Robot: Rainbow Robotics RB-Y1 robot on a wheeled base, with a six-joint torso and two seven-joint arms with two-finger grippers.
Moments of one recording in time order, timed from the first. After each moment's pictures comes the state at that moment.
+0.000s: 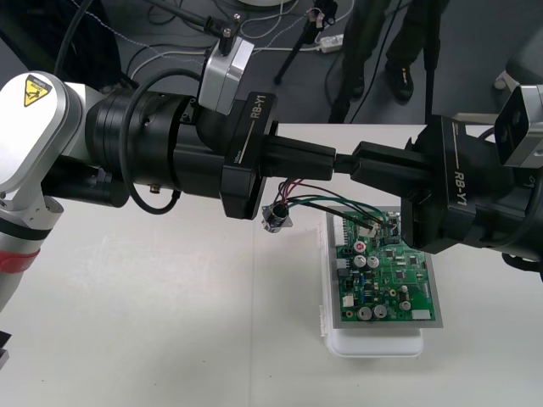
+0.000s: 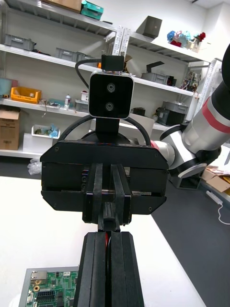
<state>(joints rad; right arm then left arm) -0.08 -0.72 0.09 -2.13 0.77 -0.91 -0.13 -0.58 0.55 -0.31 -1.85 -1.03 -1.16 0.47</state>
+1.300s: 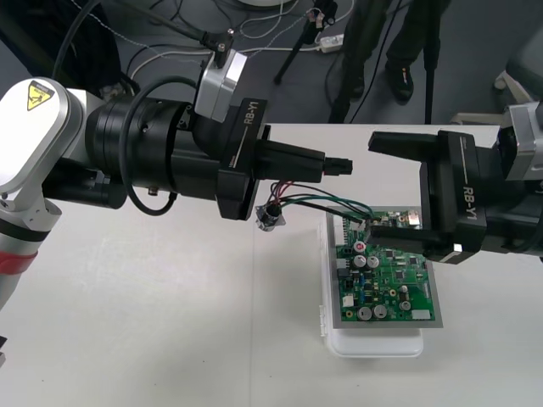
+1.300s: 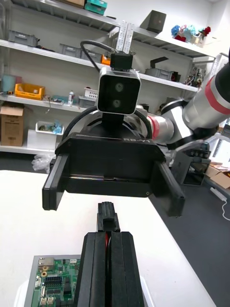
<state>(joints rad) -0.07 -0.93 0.09 -2.13 0.79 -0.92 -0.15 -0.56 0.56 -0.31 -1.81 -1.02 -1.18 0.42</state>
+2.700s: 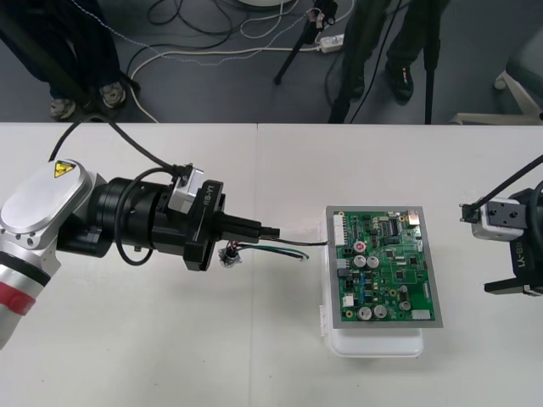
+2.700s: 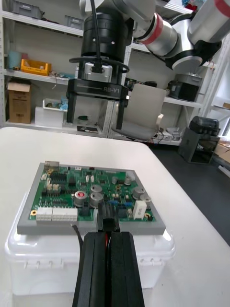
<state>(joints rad) -0.07 -1.05 -0.12 -2.21 1.85 -1.56 -0.70 -0.43 0.54 -0.31 -1.41 -1.02 -1.40 -0.07</state>
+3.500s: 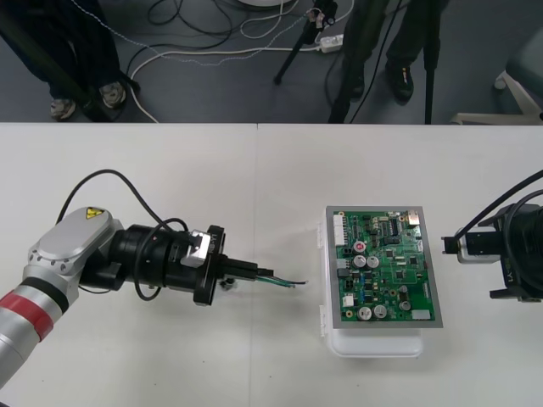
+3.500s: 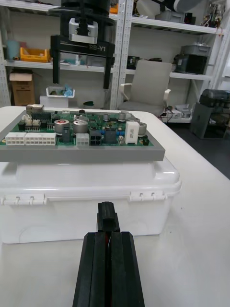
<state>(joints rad) -0.07 -1.03 0.03 -2.24 2.15 -1.56 -0.62 -0.43 0.49 -0.43 -1.08 -1.02 -1.41 -0.50</state>
